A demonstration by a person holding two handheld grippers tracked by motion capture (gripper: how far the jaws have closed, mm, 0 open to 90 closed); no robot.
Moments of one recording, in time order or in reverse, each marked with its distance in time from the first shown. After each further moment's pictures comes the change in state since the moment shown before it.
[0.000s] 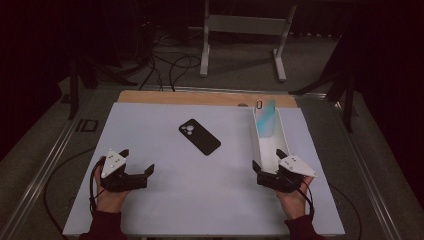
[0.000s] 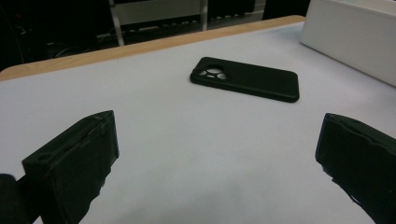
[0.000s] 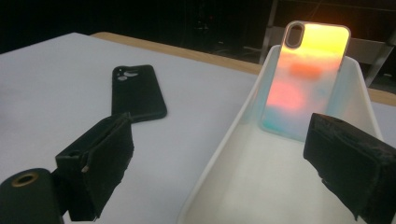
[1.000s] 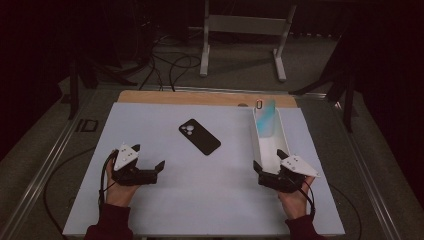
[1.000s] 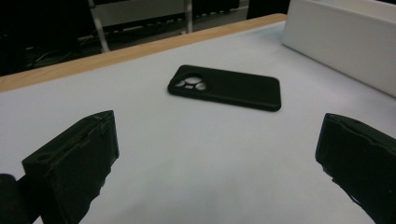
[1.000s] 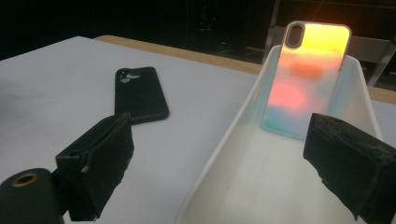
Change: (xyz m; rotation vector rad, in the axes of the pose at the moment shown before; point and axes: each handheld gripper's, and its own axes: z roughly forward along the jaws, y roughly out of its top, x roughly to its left) left arm -0.014 0.021 0.022 0.013 -0.058 0.037; right arm -0.003 0.001 -0.002 -0.002 0.013 0.014
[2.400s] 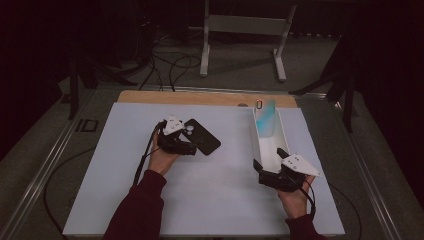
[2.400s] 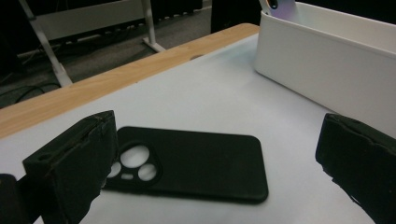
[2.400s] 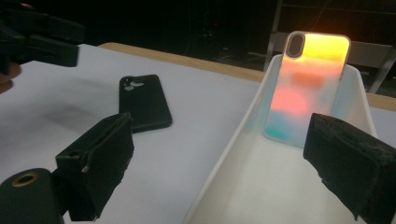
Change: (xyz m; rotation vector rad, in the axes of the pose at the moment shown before) left arm -0.024 0.055 0.125 0.001 -0.132 0.067; right arm 0.000 0.006 -0.002 -0.024 0.009 0.001
